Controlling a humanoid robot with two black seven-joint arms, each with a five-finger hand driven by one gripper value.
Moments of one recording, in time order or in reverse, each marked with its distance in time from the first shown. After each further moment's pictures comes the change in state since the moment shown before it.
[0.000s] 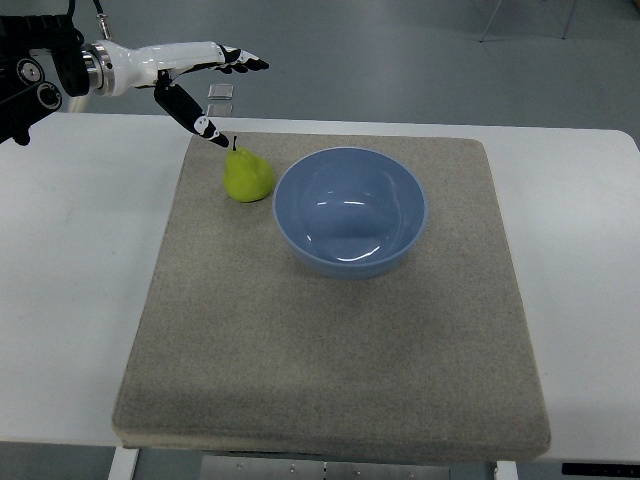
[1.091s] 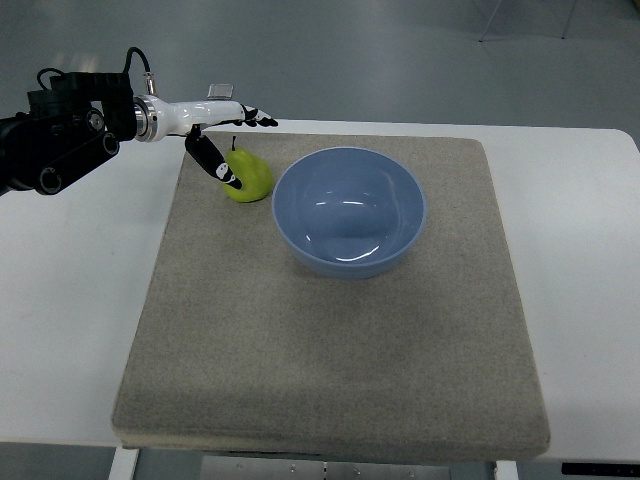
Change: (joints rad) left arm 0.068 -0.242 0.093 0.287 0.086 0.025 -0.008; right arm 0.000 0.000 0.000 0.000 0.000 0.000 0.000
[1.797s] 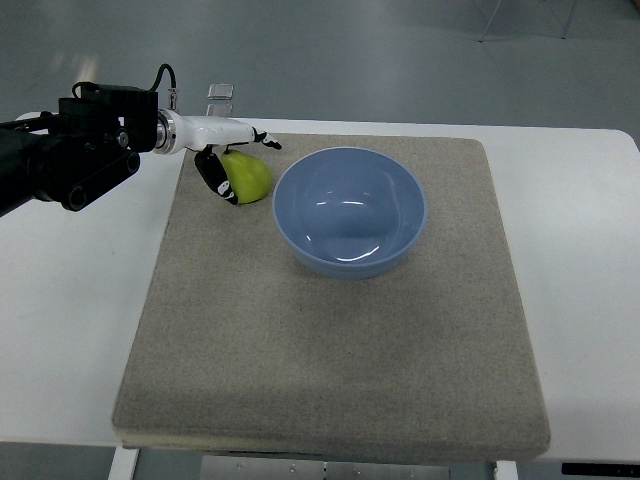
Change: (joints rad) left arm 0.001 -0.049 0.048 0.024 0.161 0.038 -0.004; right arm 0.000 0.000 0.000 0.000 0.001 0.000 0.000
